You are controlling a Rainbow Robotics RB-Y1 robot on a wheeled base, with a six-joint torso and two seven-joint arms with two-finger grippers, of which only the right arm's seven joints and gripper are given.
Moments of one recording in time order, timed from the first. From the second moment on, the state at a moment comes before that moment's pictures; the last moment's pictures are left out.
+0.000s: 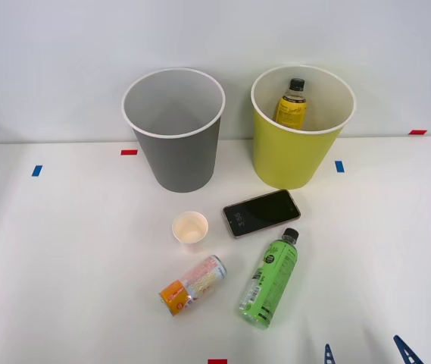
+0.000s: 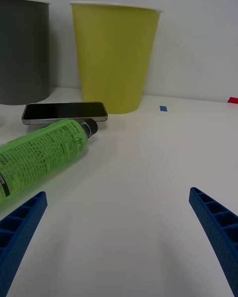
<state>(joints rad) 0.98 -0.32 0.36 -1.86 -0.15 -0.73 1.75</state>
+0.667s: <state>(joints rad) 0.98 -0.32 0.36 -1.86 -0.15 -0.73 1.75</state>
